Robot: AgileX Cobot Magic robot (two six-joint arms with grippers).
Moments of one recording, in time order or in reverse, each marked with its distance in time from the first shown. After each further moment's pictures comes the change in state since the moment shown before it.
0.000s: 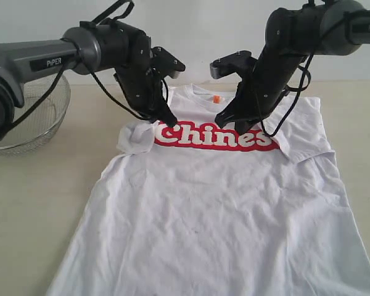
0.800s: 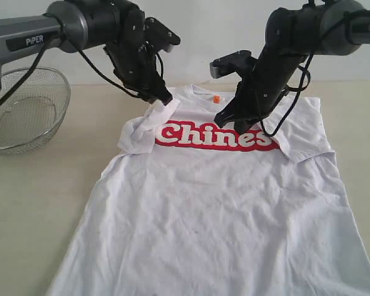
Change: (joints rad) left arm 0.000 -0.089 0.000 0.117 0.000 -0.077; right arm 0.000 0.000 0.000 0.002 -0.006 0.000
